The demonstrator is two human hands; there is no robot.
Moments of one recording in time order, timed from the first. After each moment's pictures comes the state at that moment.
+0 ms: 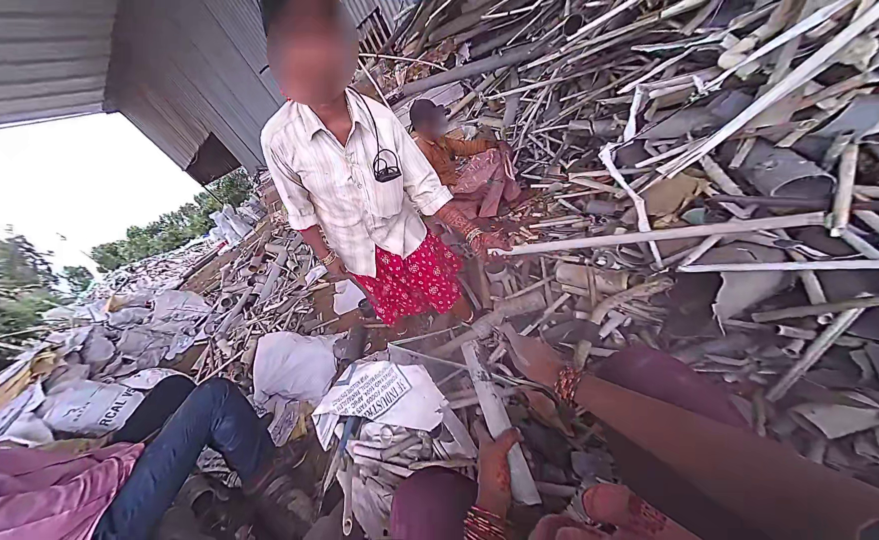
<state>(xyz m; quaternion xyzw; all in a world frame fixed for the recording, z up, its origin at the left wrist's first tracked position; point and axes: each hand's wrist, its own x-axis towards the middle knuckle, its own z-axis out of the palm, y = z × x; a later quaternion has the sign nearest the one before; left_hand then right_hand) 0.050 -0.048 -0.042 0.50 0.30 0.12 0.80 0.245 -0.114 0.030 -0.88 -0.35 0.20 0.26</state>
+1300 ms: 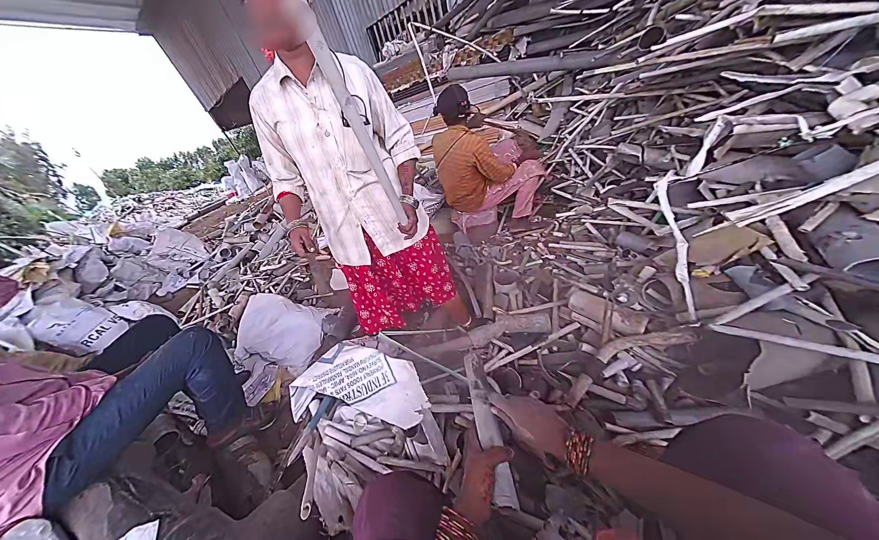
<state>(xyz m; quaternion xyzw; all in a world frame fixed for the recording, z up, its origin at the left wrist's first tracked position) 0.073 -0.033 -0.057 0.51 0.33 0.09 0.79 0.230 -0.105 -0.018 -0.81 -0.53 0.23 0.09</state>
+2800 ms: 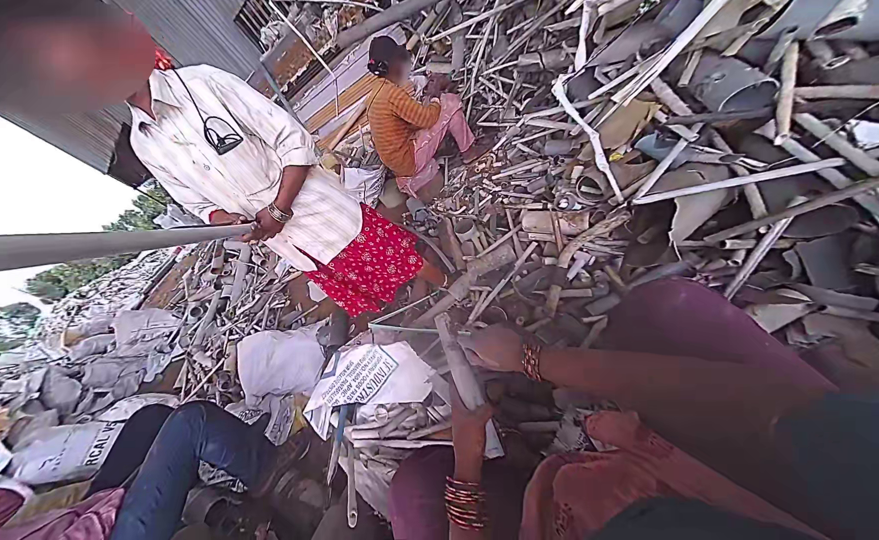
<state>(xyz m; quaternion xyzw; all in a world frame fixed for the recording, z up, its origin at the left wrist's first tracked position) 0.057 -0.014 -0.053 0.69 0.32 0.09 0.64 0.232 -0.097 -0.003 -0.81 -0.54 0.18 0.15</state>
